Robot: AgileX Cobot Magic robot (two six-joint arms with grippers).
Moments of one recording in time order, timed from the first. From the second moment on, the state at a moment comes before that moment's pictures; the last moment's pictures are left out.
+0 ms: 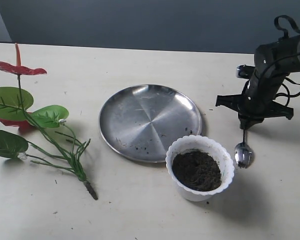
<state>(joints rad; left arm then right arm) -0.12 0.00 0.00 0.08 0.25 -0.04 0.17 2.10 -1.28 -0.15 0.74 0.52</state>
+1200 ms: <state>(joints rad) -0.12 0.00 0.00 0.08 0.25 -0.04 0.55 1.52 -1.09 0.21 0.56 -0.03</state>
